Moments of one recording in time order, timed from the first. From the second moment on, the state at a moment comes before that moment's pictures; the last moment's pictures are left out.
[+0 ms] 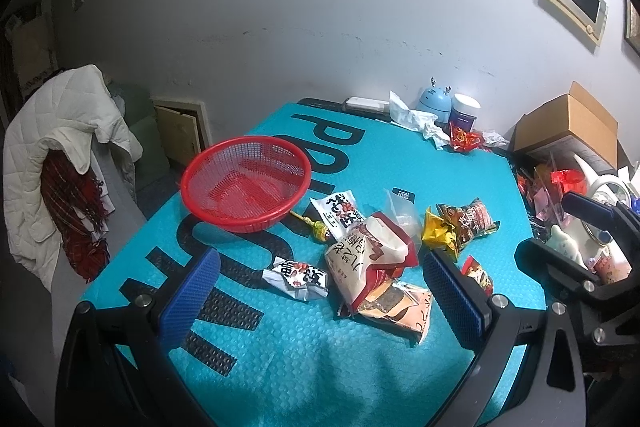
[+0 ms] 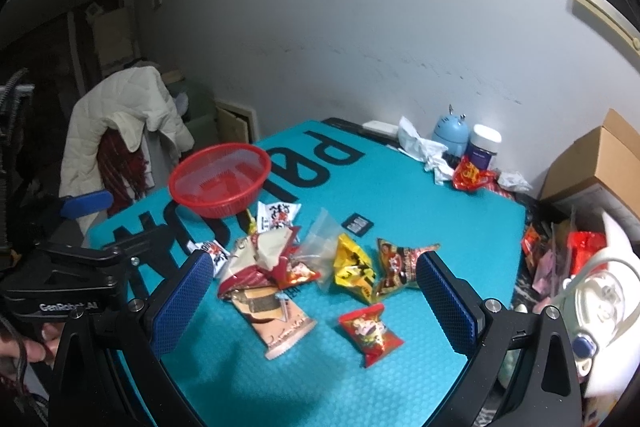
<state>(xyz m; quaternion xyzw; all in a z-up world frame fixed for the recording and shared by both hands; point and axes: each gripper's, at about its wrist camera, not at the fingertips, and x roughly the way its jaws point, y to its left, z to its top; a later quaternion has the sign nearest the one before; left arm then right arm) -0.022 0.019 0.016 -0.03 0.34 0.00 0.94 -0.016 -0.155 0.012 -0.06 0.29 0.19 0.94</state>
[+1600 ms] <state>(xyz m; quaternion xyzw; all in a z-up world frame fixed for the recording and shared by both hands) 0.019 0.084 -0.093 -0.06 0.46 -0.03 0.89 0.040 -0.090 -0.117 -0.09 0.41 0.24 0.88</state>
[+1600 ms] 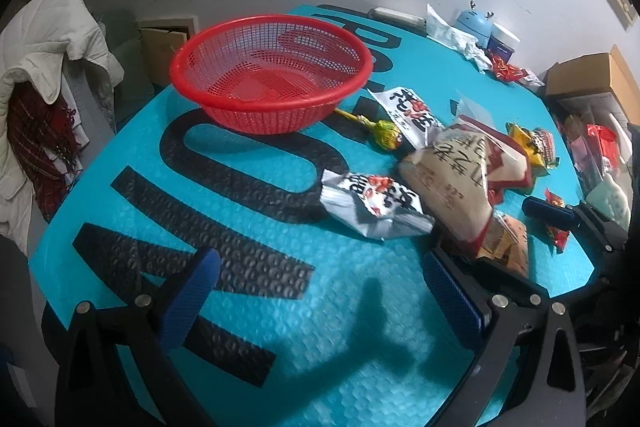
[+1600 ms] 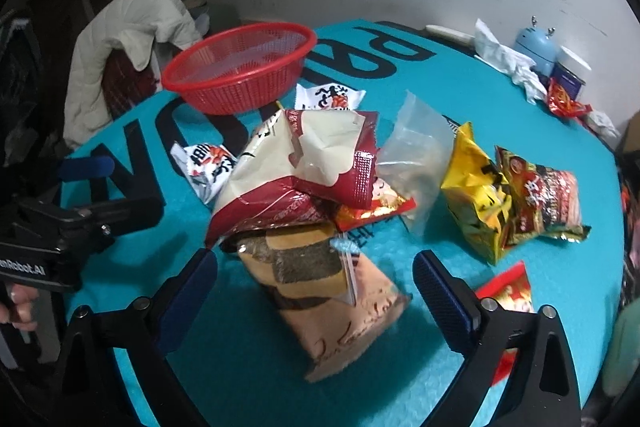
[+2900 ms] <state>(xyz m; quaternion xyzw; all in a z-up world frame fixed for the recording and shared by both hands) 0.077 0.054 -0.118 0.00 0.46 -0.12 0.88 0.030 -0.104 -0.128 -0.06 0.45 0.21 0.86</state>
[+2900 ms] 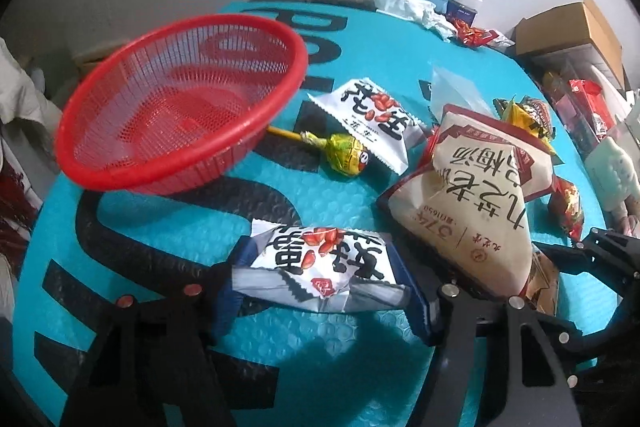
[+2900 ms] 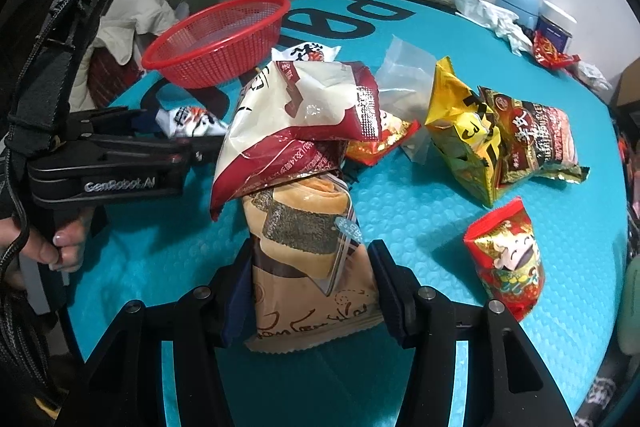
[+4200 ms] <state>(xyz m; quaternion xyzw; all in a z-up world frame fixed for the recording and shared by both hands) -0.049 0.064 -0.063 -0.04 0.41 -0.14 0.90 -0.068 -0.107 -0.086 -0.04 0.38 0.24 0.89</state>
